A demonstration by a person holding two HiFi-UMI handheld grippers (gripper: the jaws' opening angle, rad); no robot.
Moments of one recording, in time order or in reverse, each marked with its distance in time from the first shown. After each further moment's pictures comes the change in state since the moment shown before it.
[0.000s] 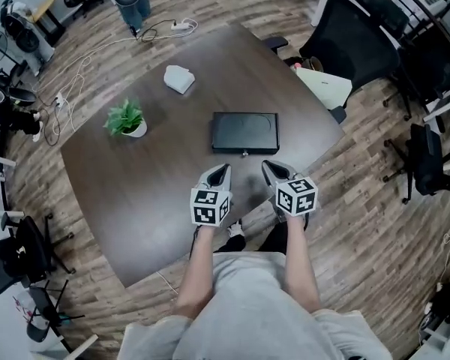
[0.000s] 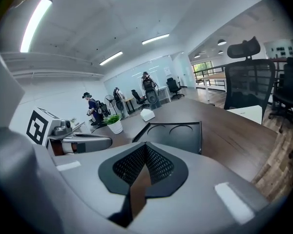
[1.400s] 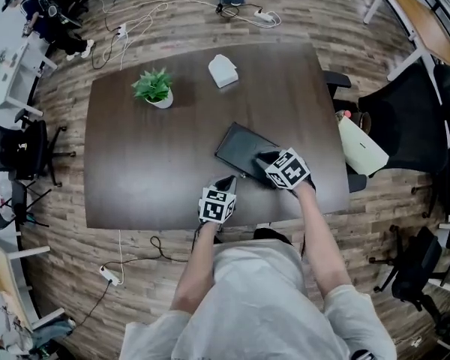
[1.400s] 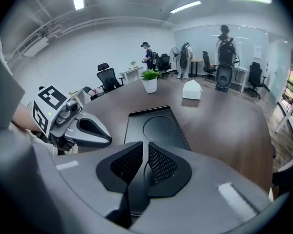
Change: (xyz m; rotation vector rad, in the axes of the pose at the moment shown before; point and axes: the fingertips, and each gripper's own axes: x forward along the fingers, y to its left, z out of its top) left arm 0.095 0.013 -0.054 -0.233 0.163 0.345; right arm 0.141 -0.049 0.023 -0.690 0.564 0.583
